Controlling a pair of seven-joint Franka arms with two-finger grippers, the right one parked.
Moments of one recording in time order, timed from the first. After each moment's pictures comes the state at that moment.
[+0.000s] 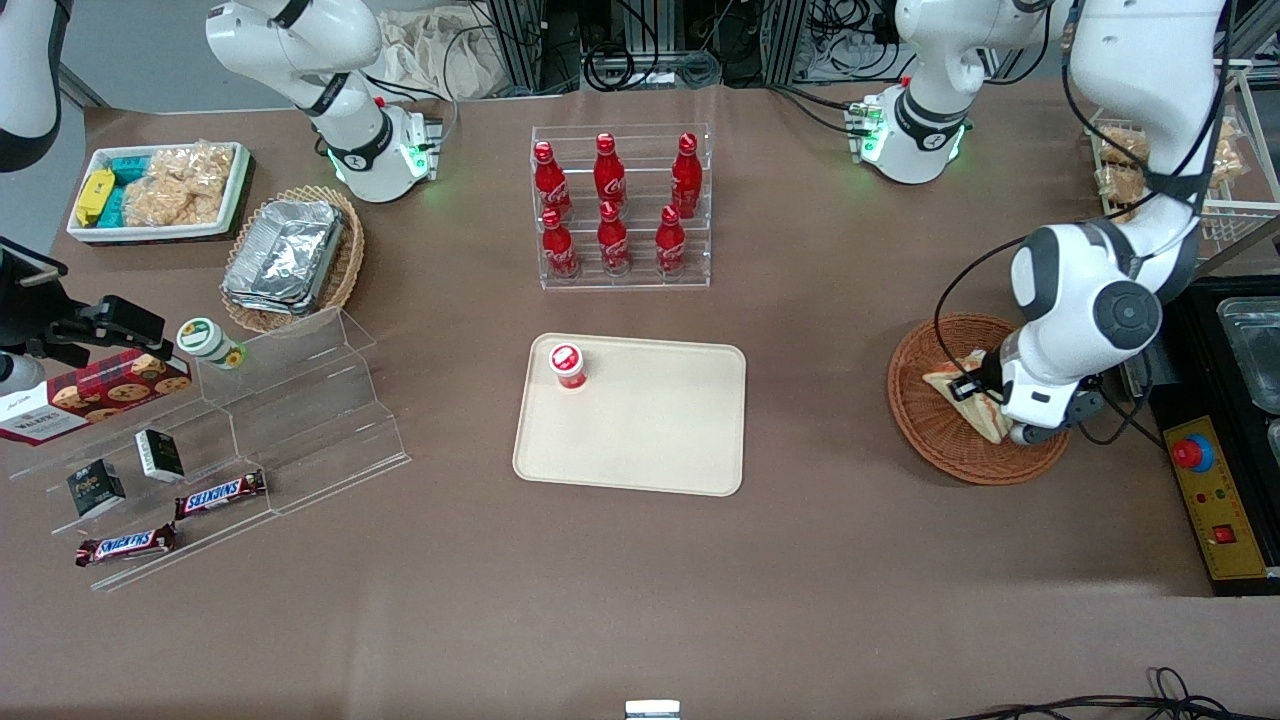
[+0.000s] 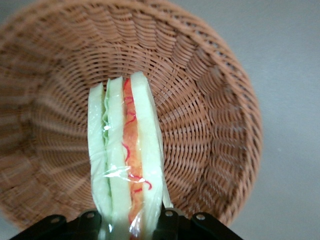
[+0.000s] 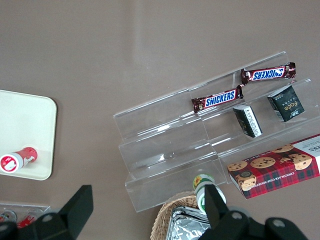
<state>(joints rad) -0.07 0.21 0.03 -2.18 -0.01 2.32 -0.47</state>
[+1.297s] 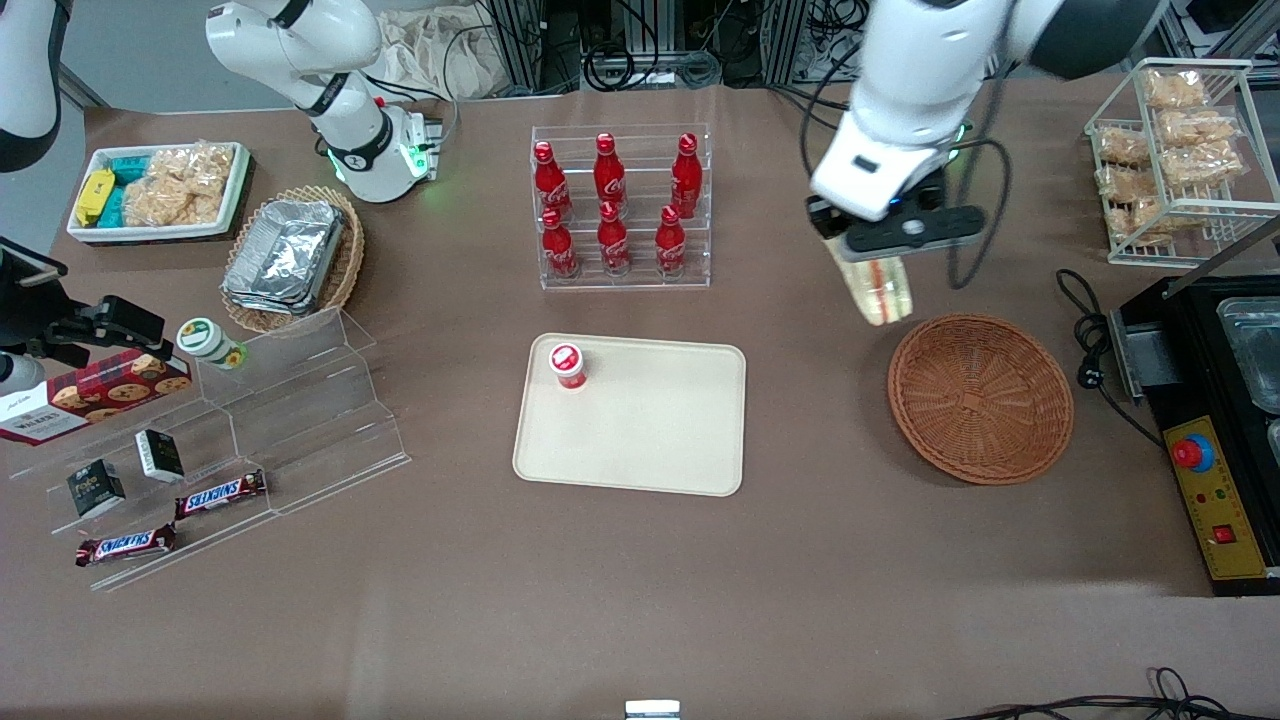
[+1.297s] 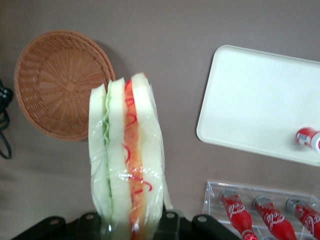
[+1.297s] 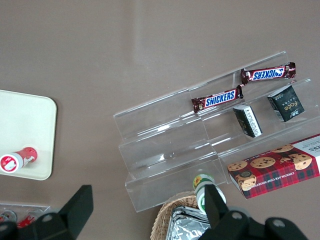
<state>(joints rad) -0.09 0.01 -0.53 -1.69 0.10 1.63 -0.72</state>
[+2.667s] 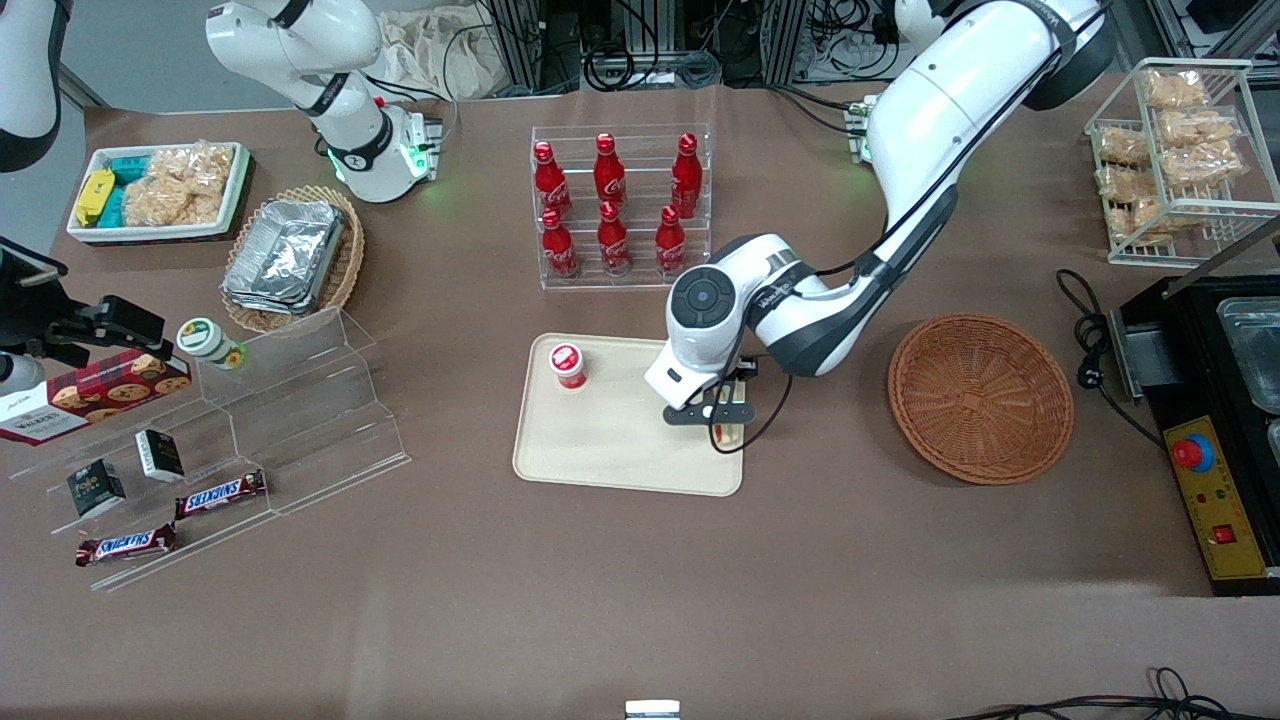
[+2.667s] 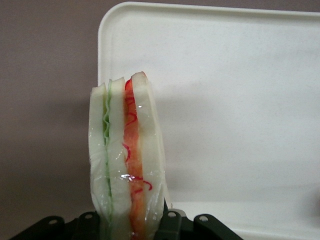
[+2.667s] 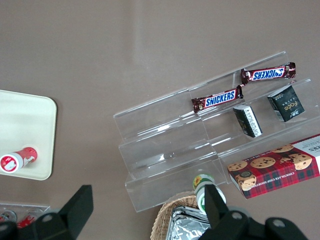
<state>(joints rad) -0.22 0.73 -0.61 -1.58 0.48 2.08 -0.96</state>
